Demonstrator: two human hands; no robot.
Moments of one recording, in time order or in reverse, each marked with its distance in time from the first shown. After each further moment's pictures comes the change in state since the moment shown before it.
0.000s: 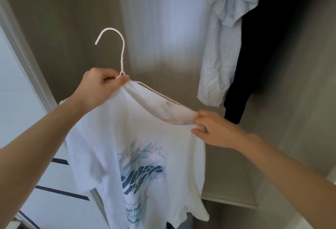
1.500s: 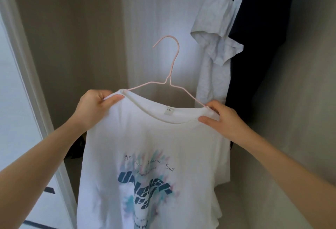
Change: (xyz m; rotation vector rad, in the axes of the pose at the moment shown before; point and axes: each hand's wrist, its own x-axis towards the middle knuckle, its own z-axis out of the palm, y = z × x) left_hand 0.029 -0.033 0.003 -0.073 0.108 -0.007; right_hand 0.023 0.009 -0.079 0.368 0.387 0.212
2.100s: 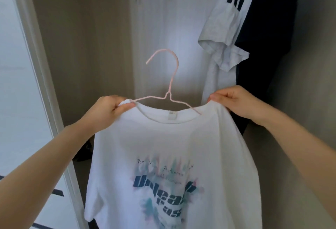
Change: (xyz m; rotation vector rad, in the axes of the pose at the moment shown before) left_hand 0.000 0.007 -0.009 0.162 -0.154 0.111; right_hand 0.026 -0.053 -0.044 0.184 -0.130 -0.042
